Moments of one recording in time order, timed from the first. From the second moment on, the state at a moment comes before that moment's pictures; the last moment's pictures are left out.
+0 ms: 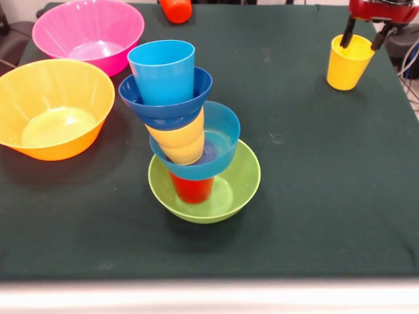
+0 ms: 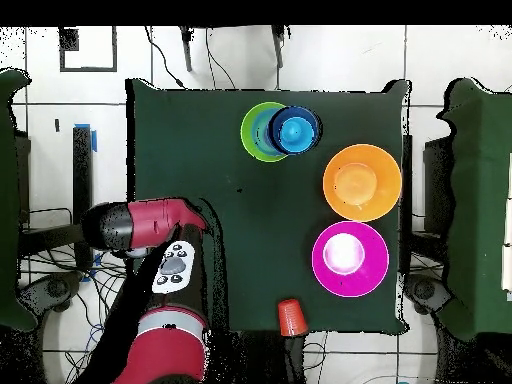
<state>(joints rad) 0.22 -0.49 -0.07 1.58 0.07 0.63 1.95</state>
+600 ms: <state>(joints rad) 0.21 -0.49 -0.06 1.58 0.08 0.63 1.95</state>
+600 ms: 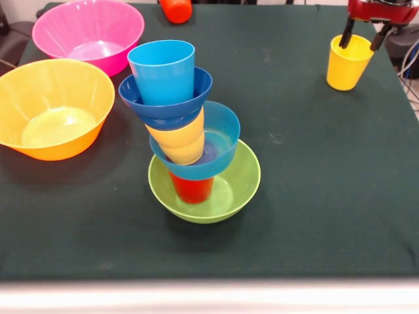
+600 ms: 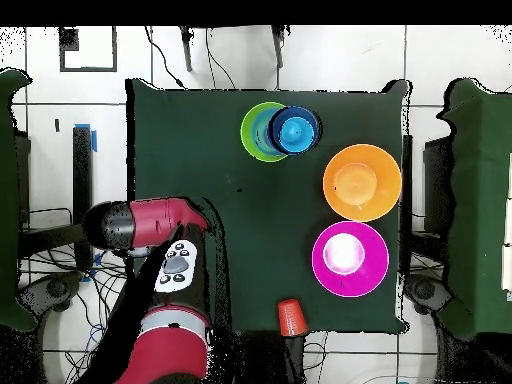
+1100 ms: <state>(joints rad) 0.21 -0.49 -0.06 1.58 0.08 0.63 1.95</state>
